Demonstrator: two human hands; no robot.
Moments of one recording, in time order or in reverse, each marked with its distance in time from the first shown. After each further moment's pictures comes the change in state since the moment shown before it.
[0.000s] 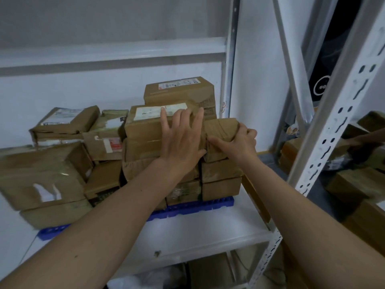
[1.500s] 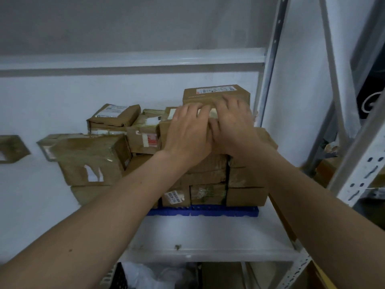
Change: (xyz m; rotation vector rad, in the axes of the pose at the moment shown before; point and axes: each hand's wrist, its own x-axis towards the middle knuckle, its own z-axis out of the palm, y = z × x) left_hand -0.016 -0.043 -0.056 -0.173 0.114 -0.080; right_hand -0.041 -0.108 0.006 -0.513 0.105 -0.780
